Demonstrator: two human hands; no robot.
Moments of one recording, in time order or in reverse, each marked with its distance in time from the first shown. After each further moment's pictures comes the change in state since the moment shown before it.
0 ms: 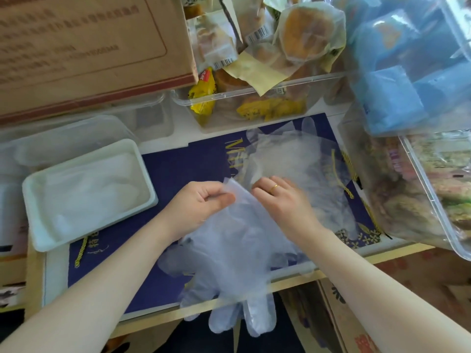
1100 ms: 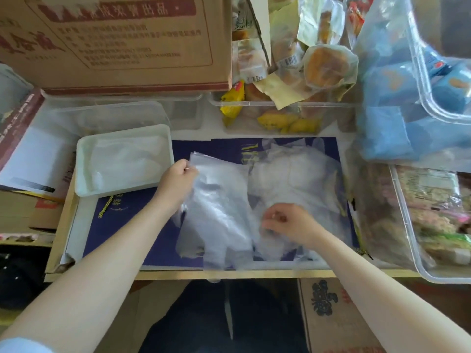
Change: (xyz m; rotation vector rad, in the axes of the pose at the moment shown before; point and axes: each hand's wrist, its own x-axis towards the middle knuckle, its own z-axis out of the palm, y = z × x) left_hand -0.012 -0.011 -0.015 0.255 0.689 -0.213; right_hand -0.027 0.015 -0.033 0.464 -0.759 0.620
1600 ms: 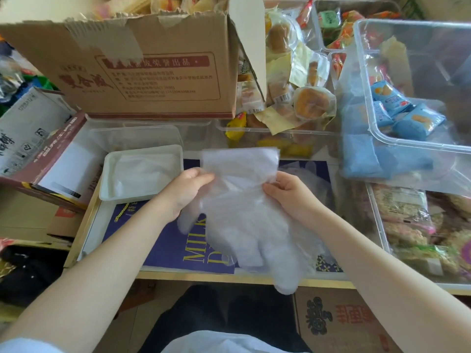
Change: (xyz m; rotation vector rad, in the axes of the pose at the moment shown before) left_hand -0.057 0.049 -0.027 -0.407 -0.231 0.048; right_hand -0.028 -0.070 -0.056 0.537 0.183 -0.200
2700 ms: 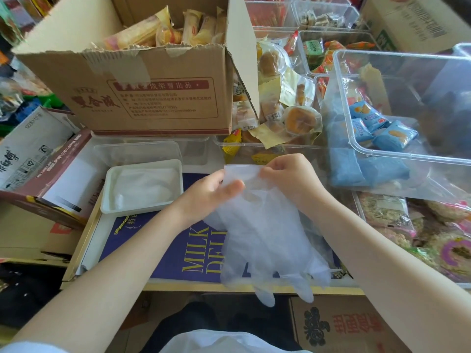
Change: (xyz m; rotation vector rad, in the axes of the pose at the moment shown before) left_hand -0.041 0.037 0.017 0.224 -0.306 0.264; right_hand -0.011 -0.067 -0.010 -0.351 0.260 -0.095
